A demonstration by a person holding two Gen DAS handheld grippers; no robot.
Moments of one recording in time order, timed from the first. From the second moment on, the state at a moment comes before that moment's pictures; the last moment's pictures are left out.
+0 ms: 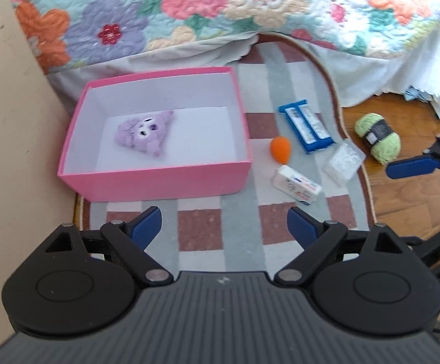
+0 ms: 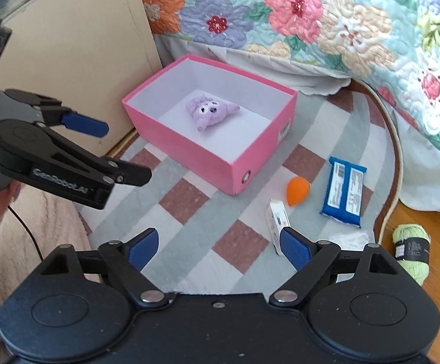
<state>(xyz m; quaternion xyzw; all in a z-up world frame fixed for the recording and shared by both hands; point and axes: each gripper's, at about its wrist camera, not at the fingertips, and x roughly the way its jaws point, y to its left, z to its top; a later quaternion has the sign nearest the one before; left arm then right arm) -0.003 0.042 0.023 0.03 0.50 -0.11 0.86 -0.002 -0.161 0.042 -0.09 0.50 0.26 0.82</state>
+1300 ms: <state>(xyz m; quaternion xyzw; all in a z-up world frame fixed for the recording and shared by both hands) 0.042 -0.041 -0.096 -0.07 0.53 -0.18 0.83 -0.004 -0.201 -0.075 -0.09 0.41 0.28 0.87</state>
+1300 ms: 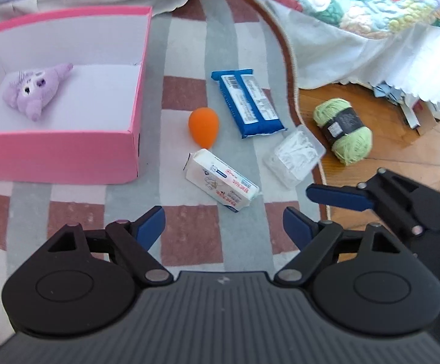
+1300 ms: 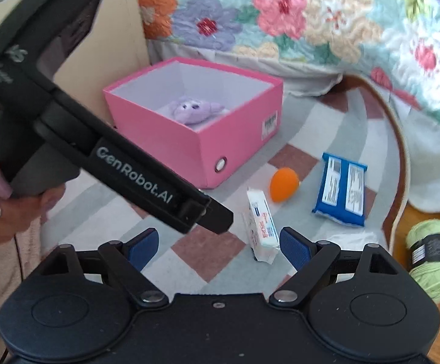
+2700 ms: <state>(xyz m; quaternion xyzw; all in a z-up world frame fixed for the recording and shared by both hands) 0.062 -0.022 -0.165 -0.18 0.54 -0.15 0.81 -0.006 -0.161 -0.150 -0.26 0.34 0.23 0.88</state>
